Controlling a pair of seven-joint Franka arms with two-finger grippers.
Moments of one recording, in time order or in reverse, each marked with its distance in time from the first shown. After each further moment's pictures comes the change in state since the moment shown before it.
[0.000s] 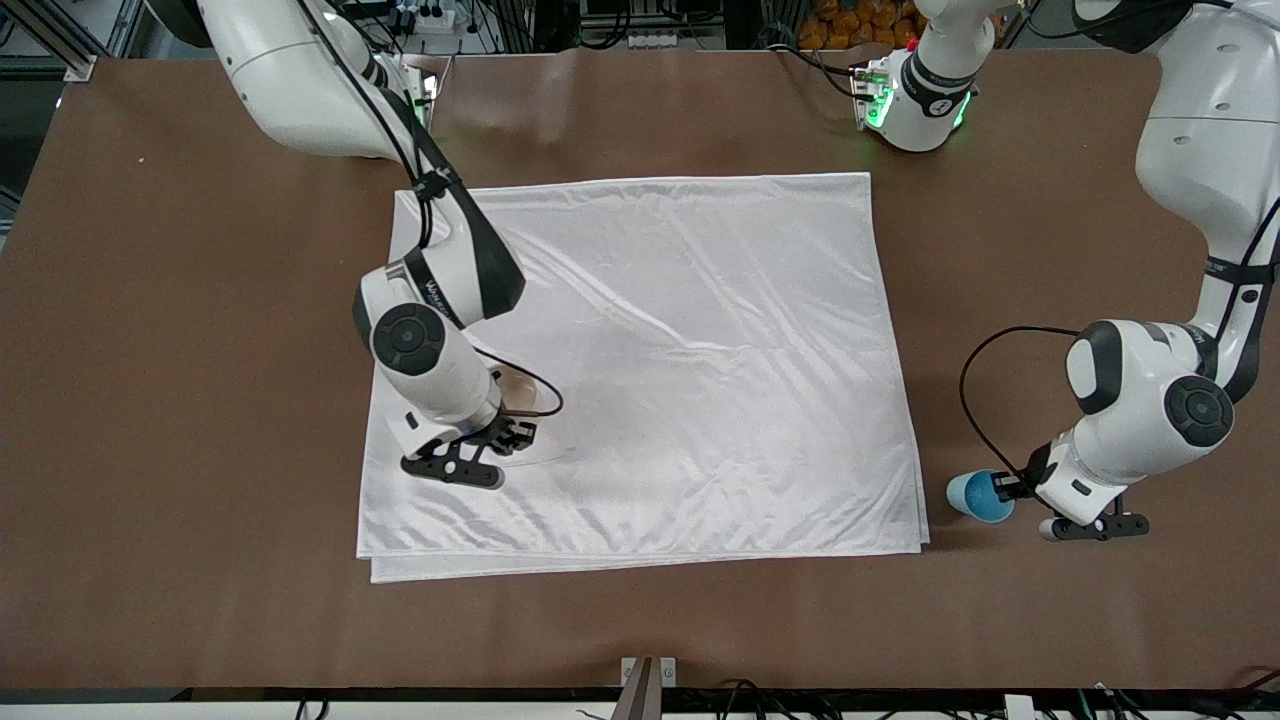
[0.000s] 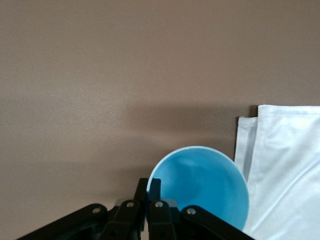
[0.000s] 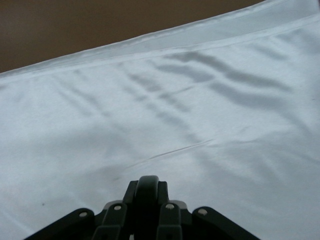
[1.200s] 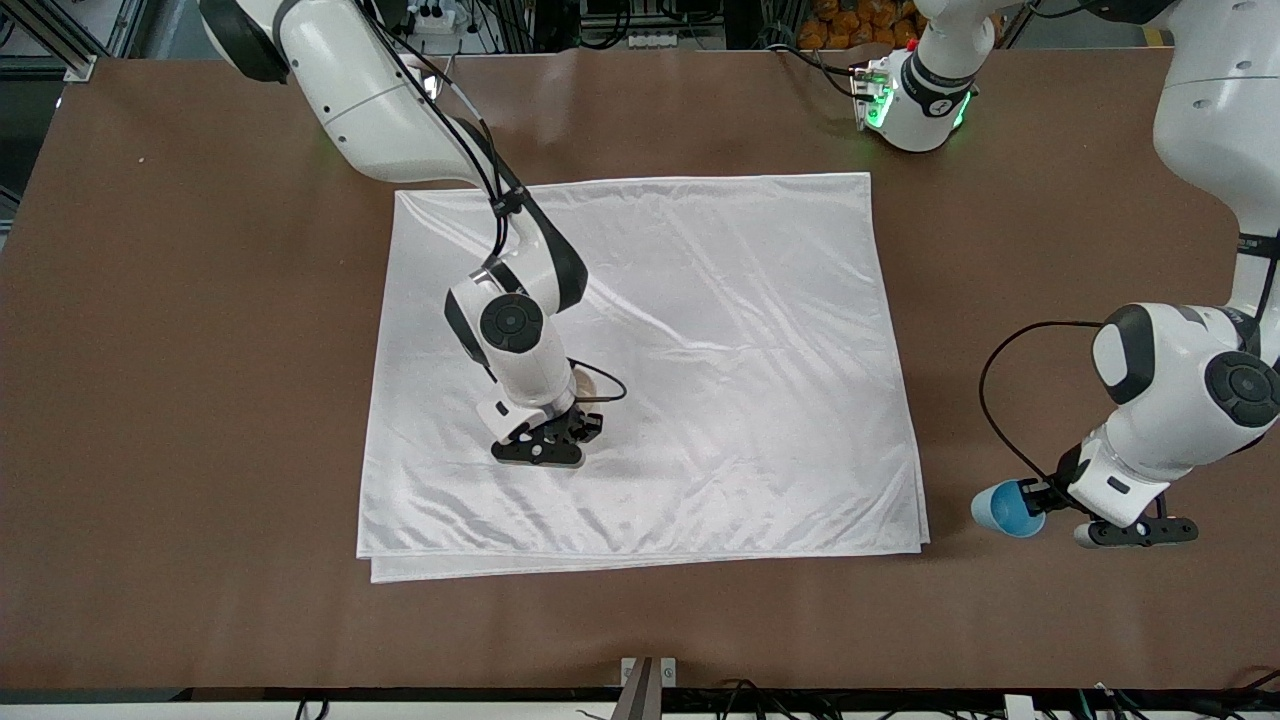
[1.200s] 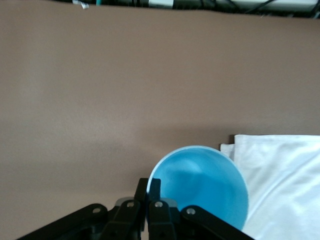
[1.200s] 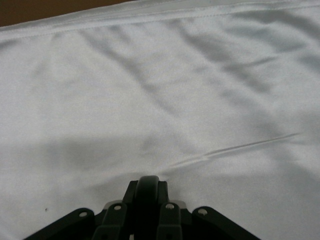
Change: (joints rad) left arm -0.003 -0.085 -0.009 0.023 0.008 -0.002 0.000; right arm 0.094 0.131 -0.005 -0.010 -0.059 0.200 0.067
